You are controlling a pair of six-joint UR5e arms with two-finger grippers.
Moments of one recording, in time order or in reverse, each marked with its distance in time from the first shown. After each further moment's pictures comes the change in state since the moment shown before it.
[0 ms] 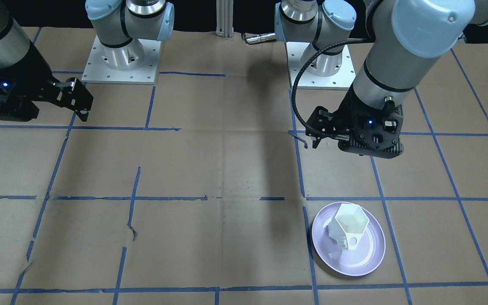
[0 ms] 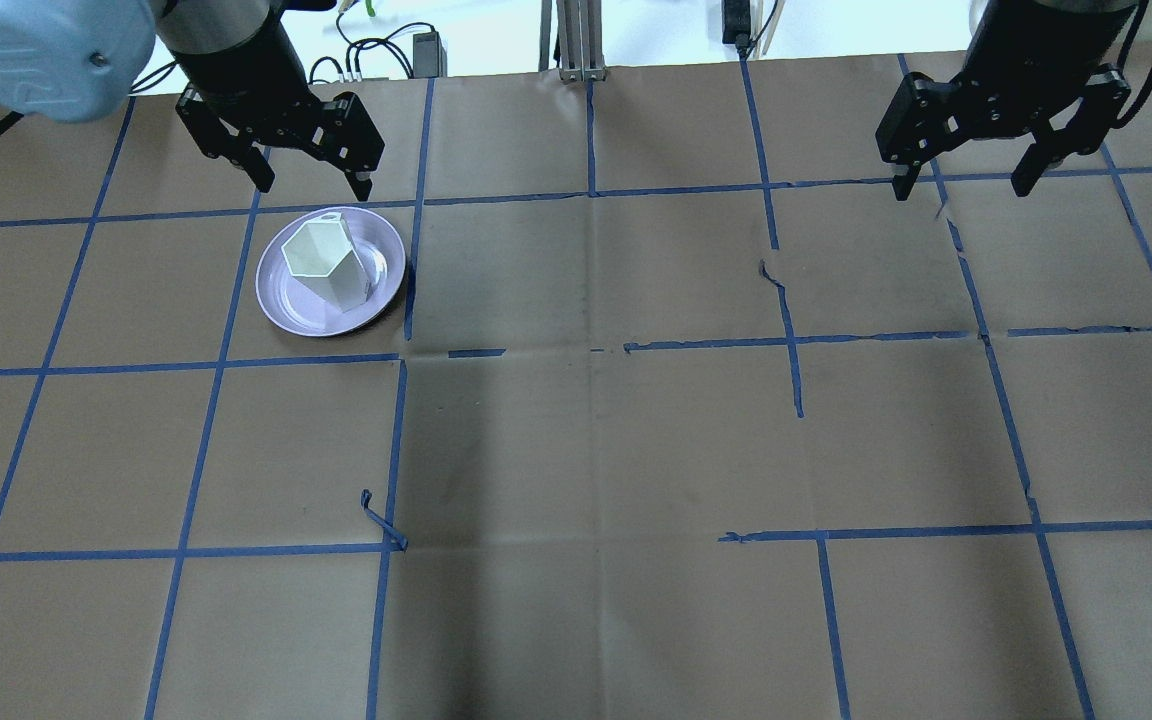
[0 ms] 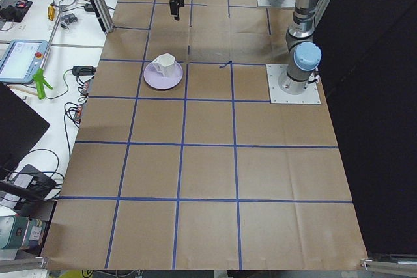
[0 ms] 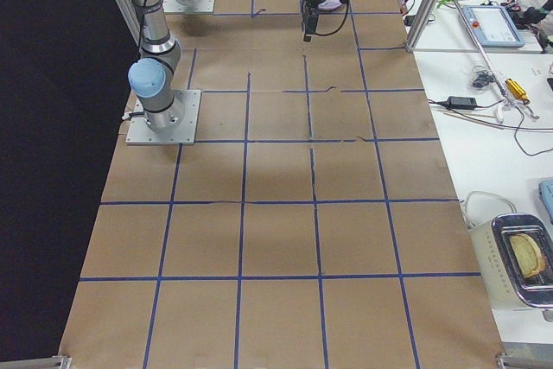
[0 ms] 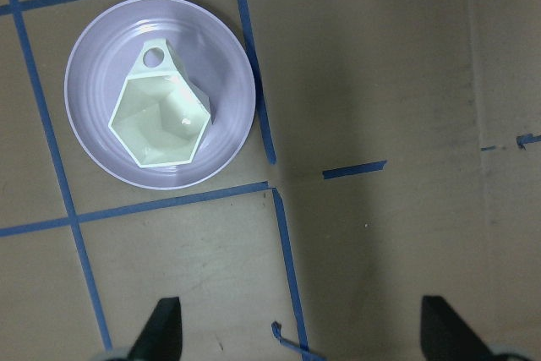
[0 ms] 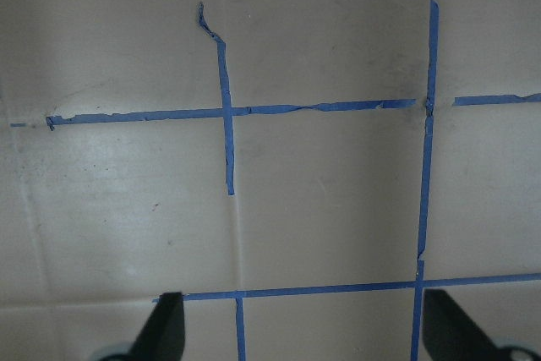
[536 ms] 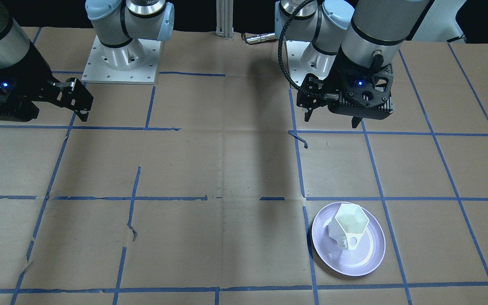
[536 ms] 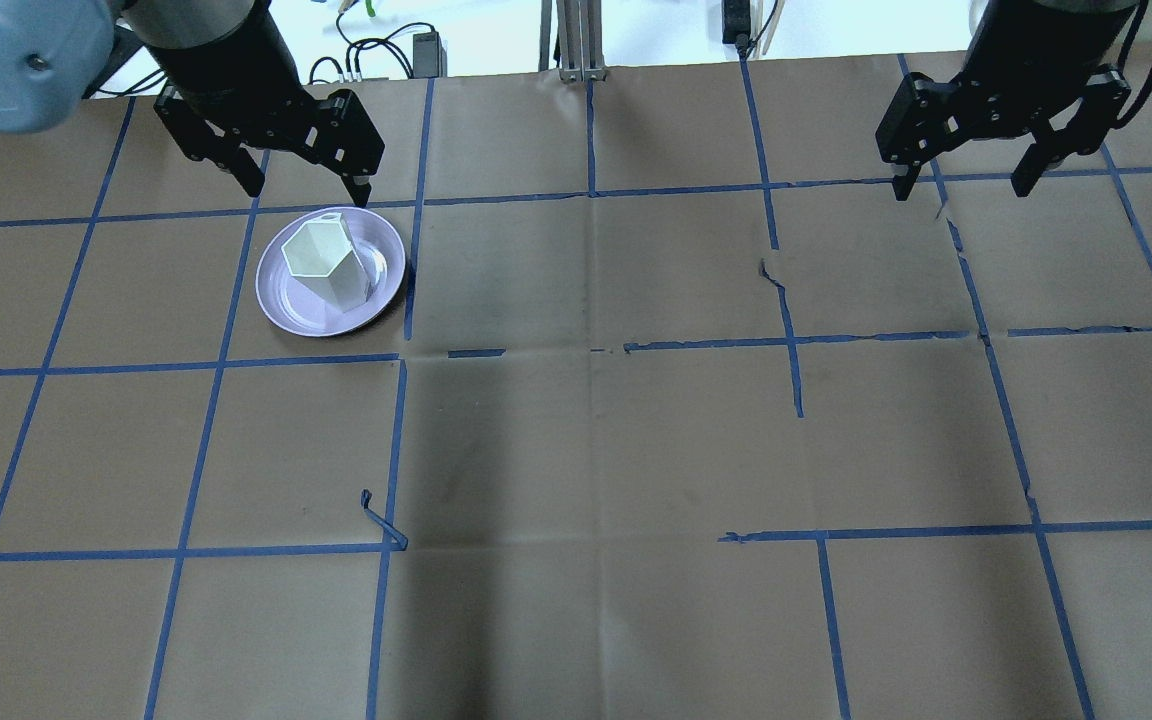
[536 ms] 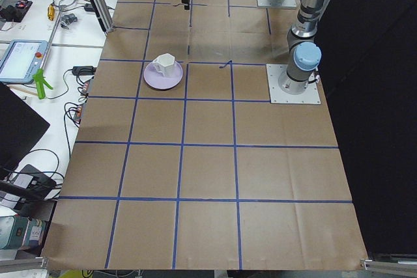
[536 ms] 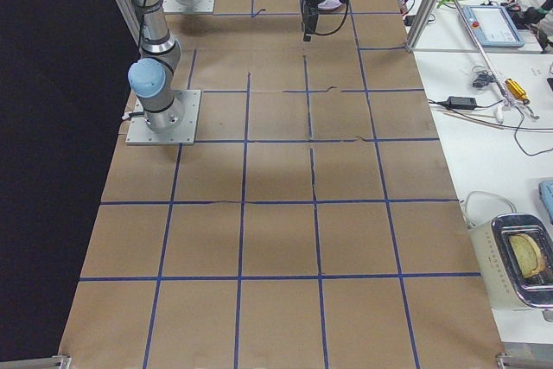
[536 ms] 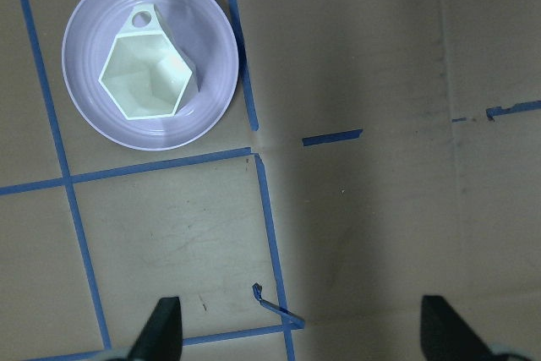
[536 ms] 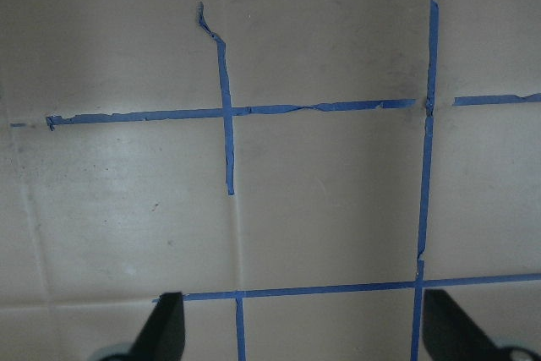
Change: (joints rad) left arm -0.039 0.086 -0.049 -0.024 0.009 -0.055; right arm 0.000 0.000 0.000 0.000 0.000 0.000
